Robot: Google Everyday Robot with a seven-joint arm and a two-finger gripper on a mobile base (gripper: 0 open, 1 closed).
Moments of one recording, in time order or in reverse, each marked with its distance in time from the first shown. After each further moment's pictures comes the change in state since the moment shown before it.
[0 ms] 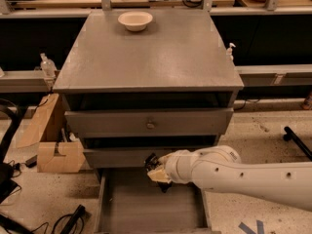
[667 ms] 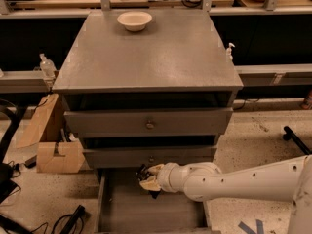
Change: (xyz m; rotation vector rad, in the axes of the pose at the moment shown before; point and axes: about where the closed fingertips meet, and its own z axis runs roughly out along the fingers) arm 0.036 0.017 0.102 -0.092 -0.121 -0.077
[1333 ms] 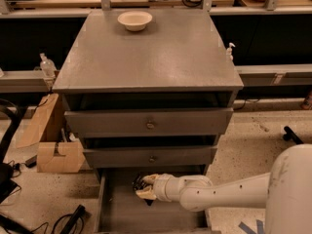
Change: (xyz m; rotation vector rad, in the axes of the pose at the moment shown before) arm 0.047 0.016 0.068 -0.049 -0.098 -0.040
